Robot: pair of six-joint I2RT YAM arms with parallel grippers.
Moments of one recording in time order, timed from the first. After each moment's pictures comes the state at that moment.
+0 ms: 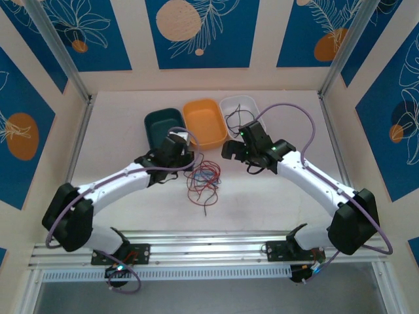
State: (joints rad) left arm -0.70 1.40 0.92 -0.25 -0.05 -0.51; right arm 0.58 1.34 1.09 -0.68 0.06 0.71
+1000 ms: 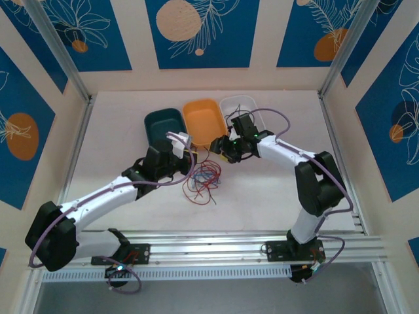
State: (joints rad) left arm -0.70 1.23 0.76 0.02 0.11 -0.32; right arm 0.49 1.74 1.17 -0.39 -0.48 0.88
